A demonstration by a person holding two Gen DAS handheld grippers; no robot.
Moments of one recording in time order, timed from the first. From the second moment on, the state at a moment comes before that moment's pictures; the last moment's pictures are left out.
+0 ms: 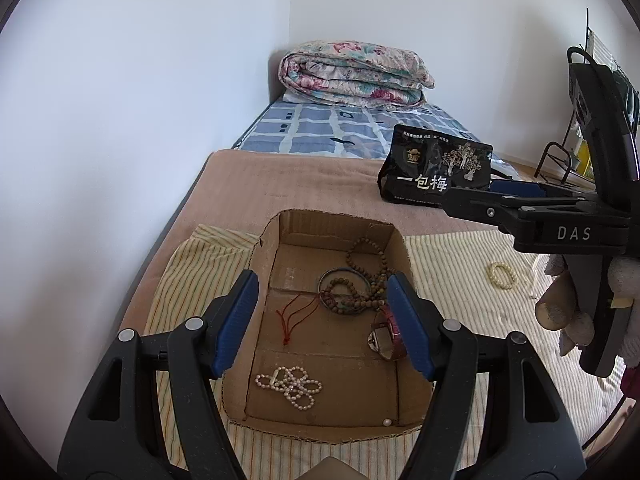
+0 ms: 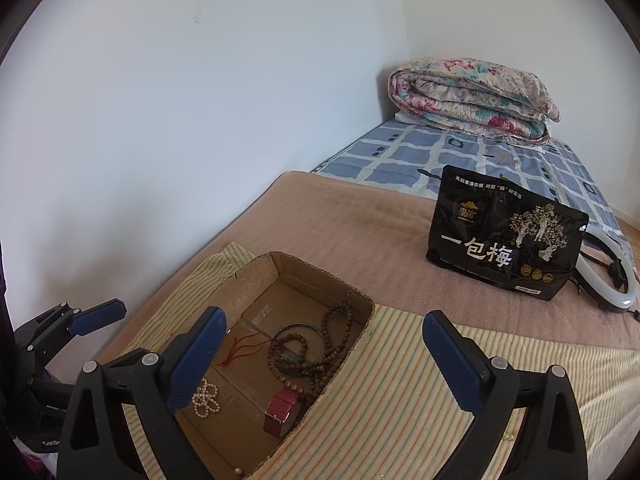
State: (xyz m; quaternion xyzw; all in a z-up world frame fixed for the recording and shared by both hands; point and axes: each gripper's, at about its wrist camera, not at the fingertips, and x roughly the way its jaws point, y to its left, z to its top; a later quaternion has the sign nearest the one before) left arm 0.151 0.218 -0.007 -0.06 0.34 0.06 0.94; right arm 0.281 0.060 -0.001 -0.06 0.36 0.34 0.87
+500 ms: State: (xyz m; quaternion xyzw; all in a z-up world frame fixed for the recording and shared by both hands) left arm 0.154 0.182 0.018 -0.04 0.31 0.04 0.95; right arm 0.275 0.012 0.018 -0.05 0.34 0.33 0.88
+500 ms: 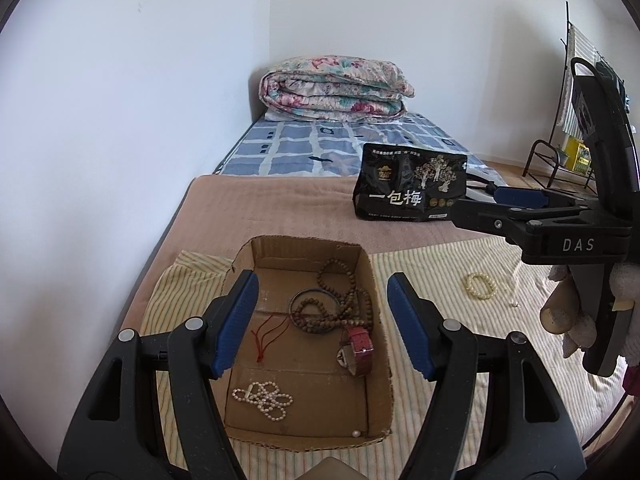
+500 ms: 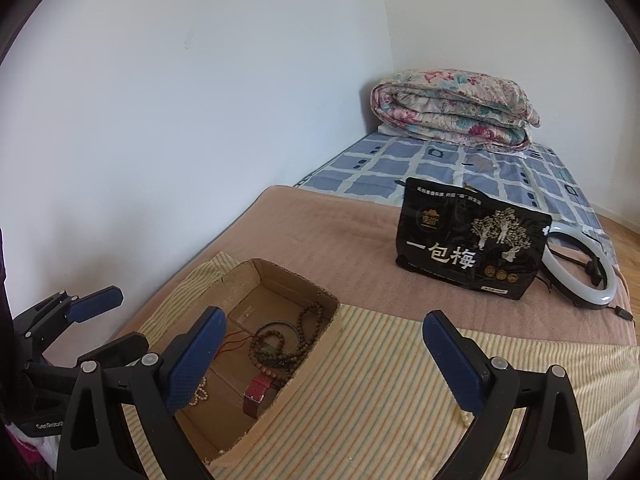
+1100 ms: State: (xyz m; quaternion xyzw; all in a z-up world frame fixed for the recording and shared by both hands) left arm 0.164 0.128 0.038 -0.02 0.30 0.00 0.95; right arm 0.270 -0.069 0.033 -0.04 0.33 0.29 0.90
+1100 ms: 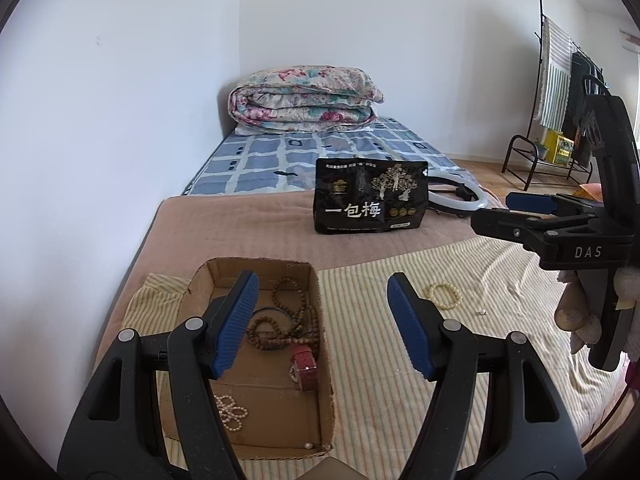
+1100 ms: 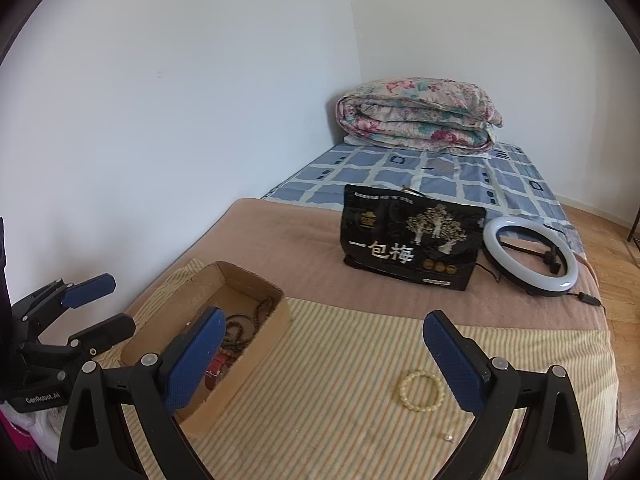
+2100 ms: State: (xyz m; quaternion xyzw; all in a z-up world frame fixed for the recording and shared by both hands) left arm 0.217 0.051 0.007 -0.02 0.35 -0.06 0.94; right arm 0.271 -0.209 -0.015 -0.02 0.39 0.21 0.90
